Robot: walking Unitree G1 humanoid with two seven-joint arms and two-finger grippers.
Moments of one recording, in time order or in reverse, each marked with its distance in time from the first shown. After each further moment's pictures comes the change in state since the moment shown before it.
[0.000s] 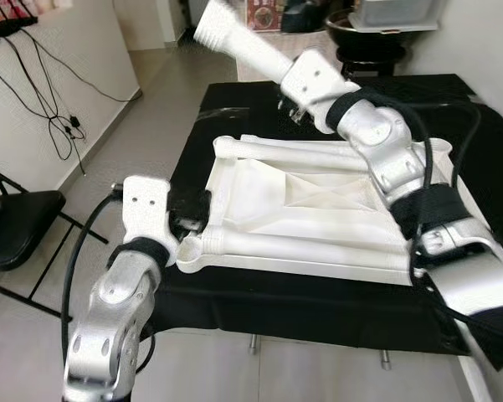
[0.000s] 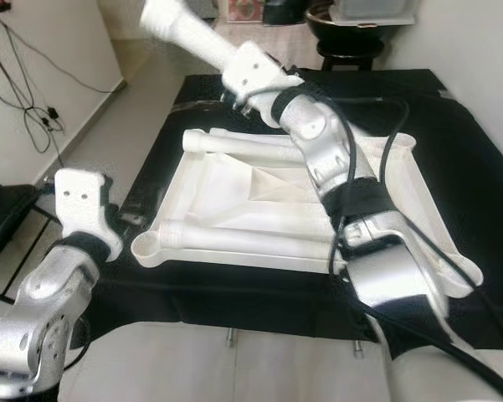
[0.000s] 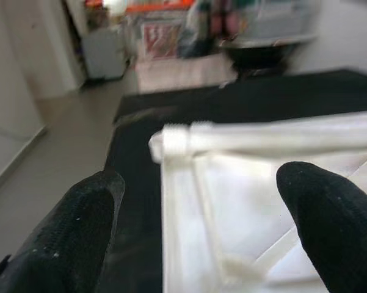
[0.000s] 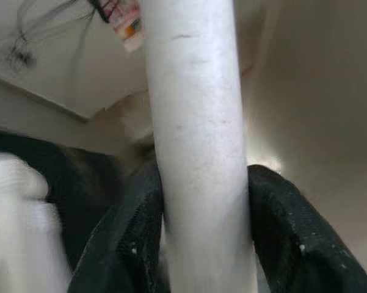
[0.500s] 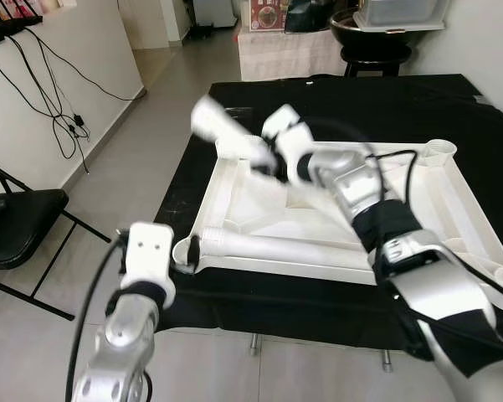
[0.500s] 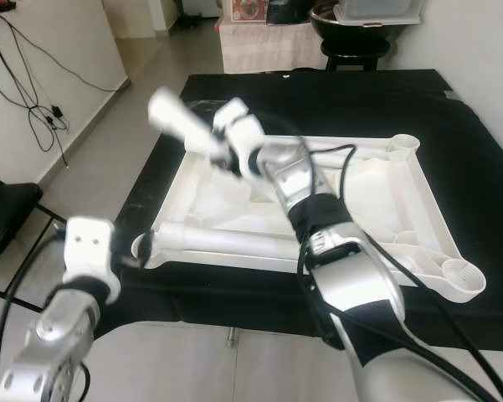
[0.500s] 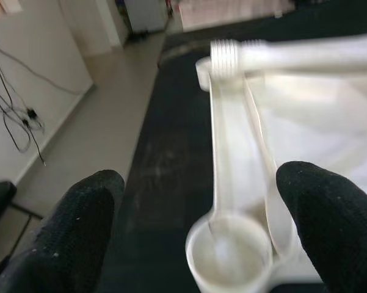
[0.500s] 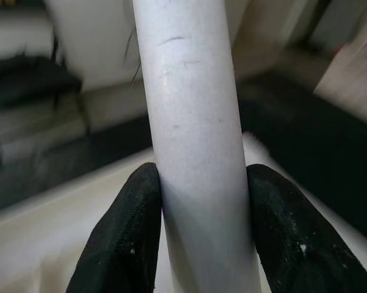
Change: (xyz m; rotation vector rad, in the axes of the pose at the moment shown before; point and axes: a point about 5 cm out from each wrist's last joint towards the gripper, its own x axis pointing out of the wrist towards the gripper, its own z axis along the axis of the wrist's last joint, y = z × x) left arm -0.030 0.011 -0.050 0.105 0.156 0.169; right arm 0.012 0.044 -0.007 0.879 0.279 0.290
